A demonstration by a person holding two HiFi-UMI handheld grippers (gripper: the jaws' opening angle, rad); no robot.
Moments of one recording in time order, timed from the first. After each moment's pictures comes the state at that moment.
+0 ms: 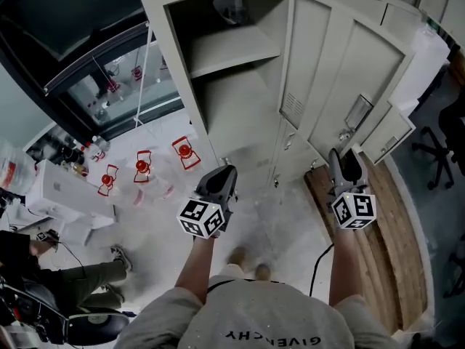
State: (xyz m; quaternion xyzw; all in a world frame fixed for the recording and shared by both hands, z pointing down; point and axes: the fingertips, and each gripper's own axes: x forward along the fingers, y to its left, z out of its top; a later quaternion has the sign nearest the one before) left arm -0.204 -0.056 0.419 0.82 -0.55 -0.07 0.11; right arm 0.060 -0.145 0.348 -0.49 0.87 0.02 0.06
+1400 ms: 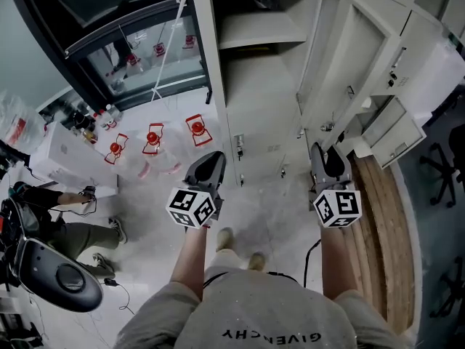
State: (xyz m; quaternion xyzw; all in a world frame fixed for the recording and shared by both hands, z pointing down) left arm -0.257 0.020 0.414 0.76 -0.63 -0.09 0.09; right arm -0.031 -0.078 0.355 -0.40 0.91 0.02 0.05
